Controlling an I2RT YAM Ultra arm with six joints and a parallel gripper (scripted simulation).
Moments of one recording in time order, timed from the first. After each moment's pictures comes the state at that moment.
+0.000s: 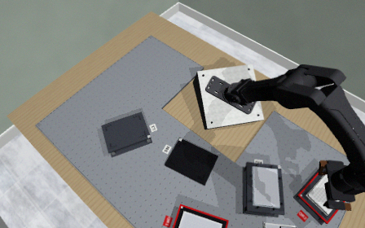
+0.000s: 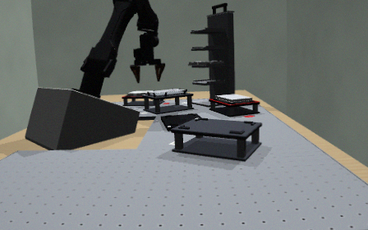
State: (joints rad) arm 1.22 1.80 1.68 -1.11 0.21 -0.76
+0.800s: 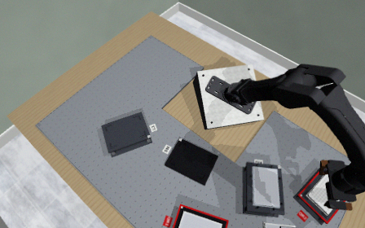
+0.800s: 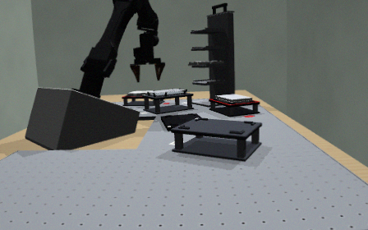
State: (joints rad) arm 1.22 1.80 1.69 -1.11 0.21 -0.75
